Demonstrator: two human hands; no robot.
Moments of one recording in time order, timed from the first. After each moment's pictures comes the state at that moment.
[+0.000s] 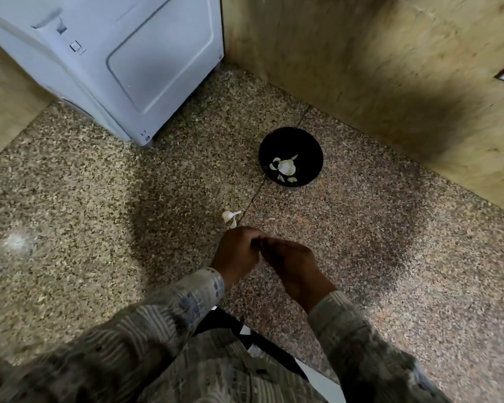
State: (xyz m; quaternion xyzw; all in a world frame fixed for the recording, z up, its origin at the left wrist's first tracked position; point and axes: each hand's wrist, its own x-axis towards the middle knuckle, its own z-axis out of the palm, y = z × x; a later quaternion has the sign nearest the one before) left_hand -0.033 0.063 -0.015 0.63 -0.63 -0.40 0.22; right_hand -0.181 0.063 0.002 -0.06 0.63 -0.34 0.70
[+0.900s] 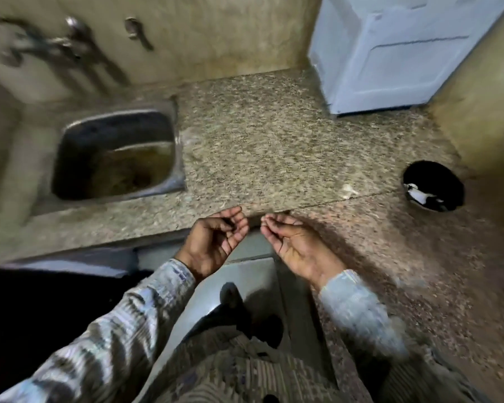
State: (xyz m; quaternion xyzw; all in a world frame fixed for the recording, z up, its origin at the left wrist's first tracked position) left_hand -0.019 0.388 0.075 0.37 0.19 -0.47 0.78; right_hand -0.124 0.232 0.074 -0.24 0.36 -0.04 0.90
